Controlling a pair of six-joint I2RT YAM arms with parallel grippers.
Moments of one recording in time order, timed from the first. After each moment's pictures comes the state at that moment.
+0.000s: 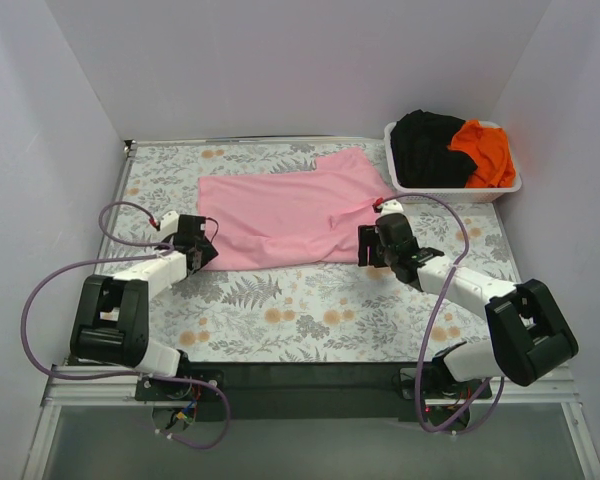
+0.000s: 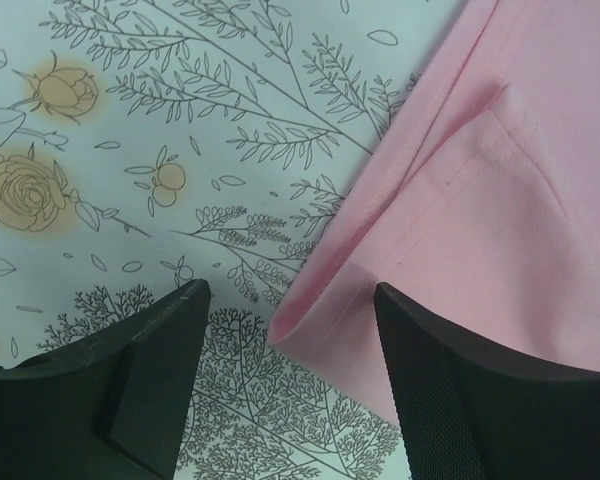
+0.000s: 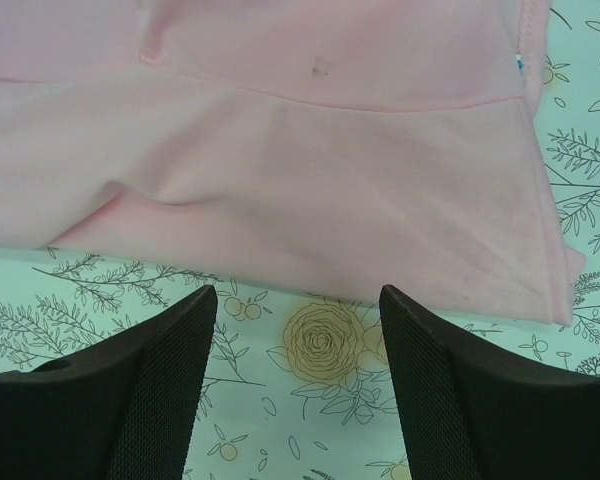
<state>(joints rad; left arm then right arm) -0.16 1.45 0.65 -0.18 -0.42 -0.73 0.53 1.36 0.66 -0.04 0.18 0.31</state>
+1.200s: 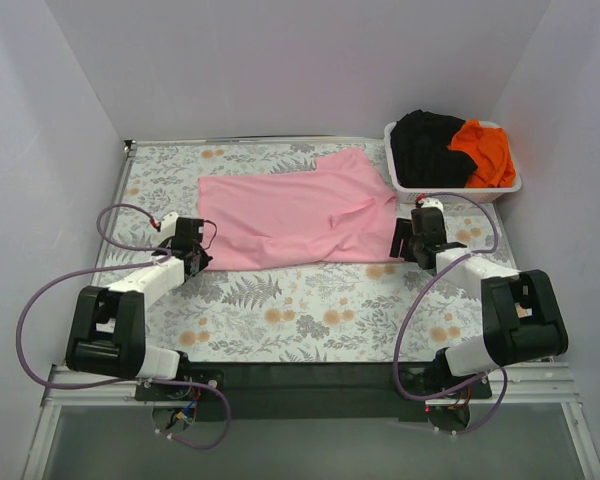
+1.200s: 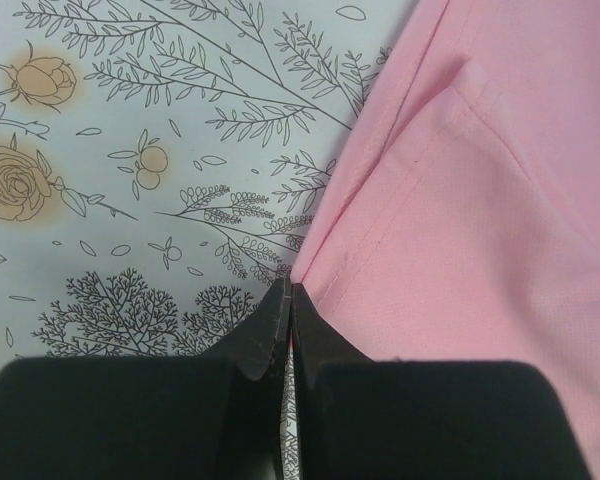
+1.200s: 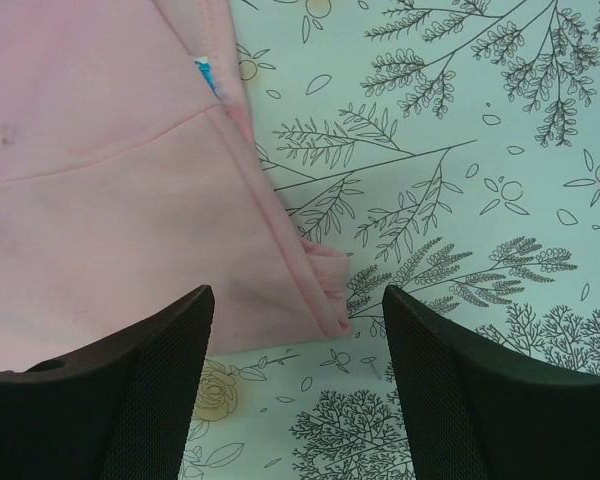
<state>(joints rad) -0.16 1.41 0.64 -0.18 -0.37 -0.69 0.23 1.44 0.65 -0.03 0.17 0.30</state>
